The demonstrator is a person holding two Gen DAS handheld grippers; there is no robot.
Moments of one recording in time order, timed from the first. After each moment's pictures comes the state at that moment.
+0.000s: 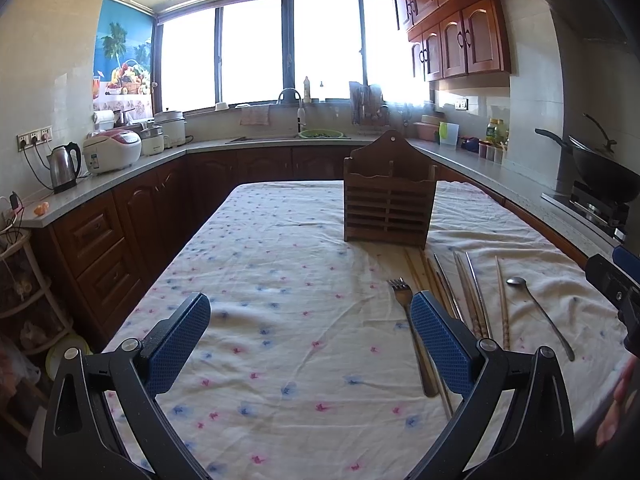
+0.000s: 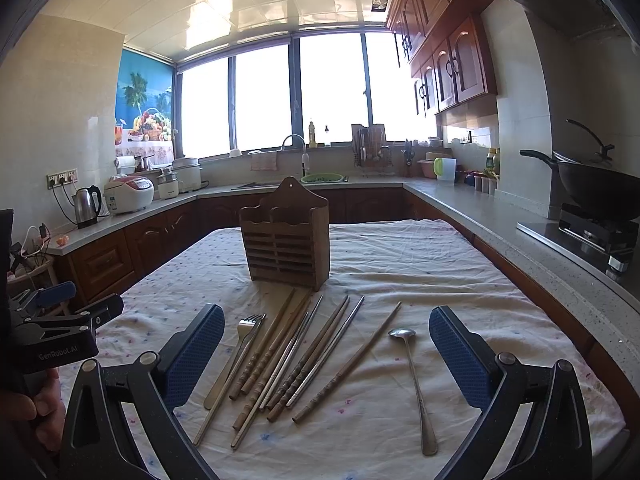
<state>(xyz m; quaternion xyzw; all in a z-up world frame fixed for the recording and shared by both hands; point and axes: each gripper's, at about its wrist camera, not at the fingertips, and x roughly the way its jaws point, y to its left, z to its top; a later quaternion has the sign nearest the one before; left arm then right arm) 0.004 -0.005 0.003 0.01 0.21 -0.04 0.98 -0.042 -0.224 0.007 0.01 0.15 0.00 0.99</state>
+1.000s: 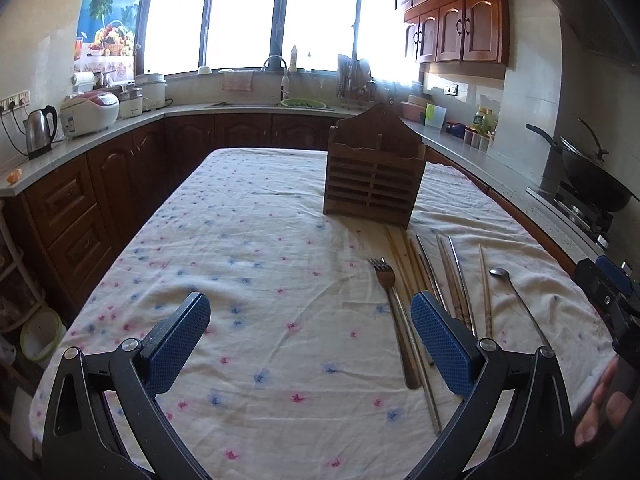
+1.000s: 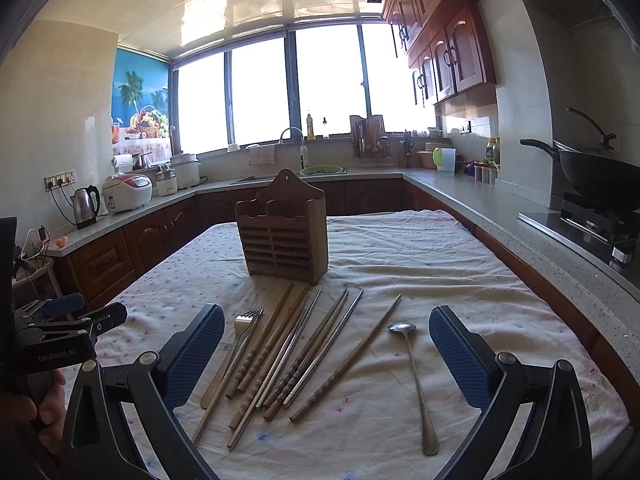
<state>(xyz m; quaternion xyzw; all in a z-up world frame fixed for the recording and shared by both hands) 0.030 -0.002 -0.009 -0.03 0.28 -0.09 0.96 -0.031 -0.232 0.005 0.02 0.17 0.00 0.99</state>
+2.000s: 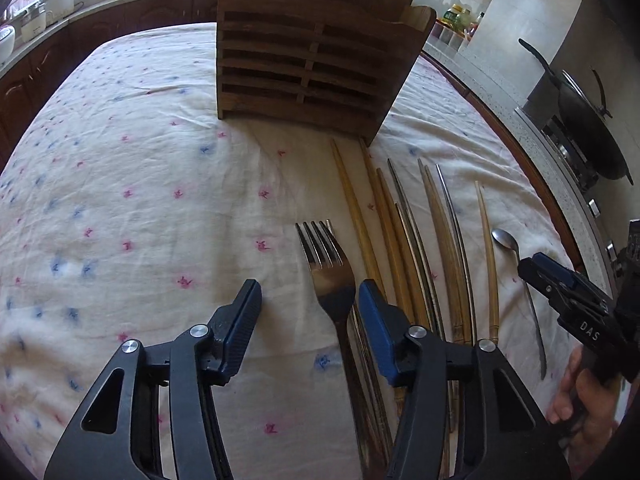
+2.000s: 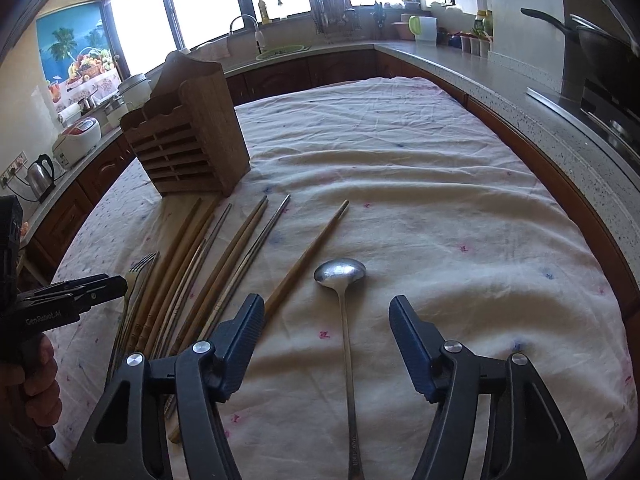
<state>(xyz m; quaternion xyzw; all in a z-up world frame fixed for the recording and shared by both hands) 0.179 -0.080 -0.070 -0.01 0.49 -0.21 0.85 0.091 -0.318 -0.061 0.08 0.41 -0.03 0.91</state>
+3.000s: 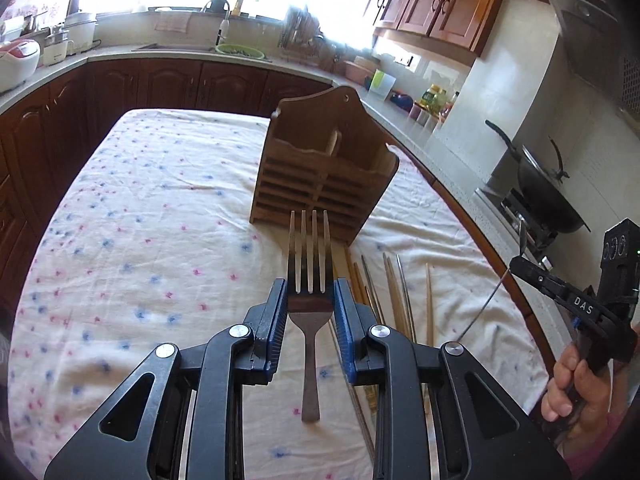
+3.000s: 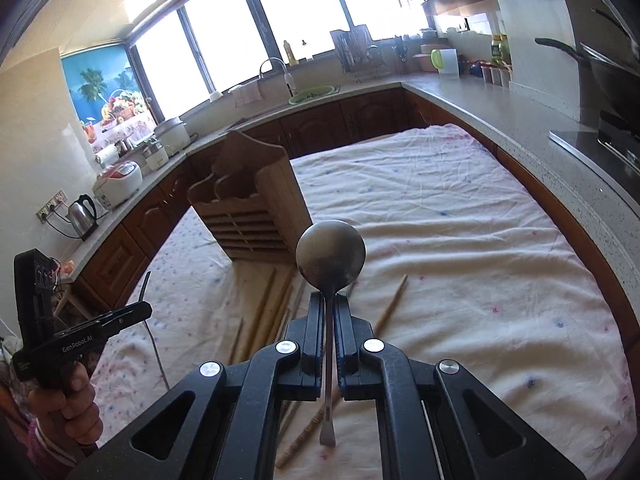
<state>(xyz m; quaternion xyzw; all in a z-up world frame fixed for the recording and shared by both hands) 0.149 -0.011 0.021 -0.08 0.36 -0.23 0.90 0.084 -0.290 0.034 0.13 0.31 0.04 0.94</state>
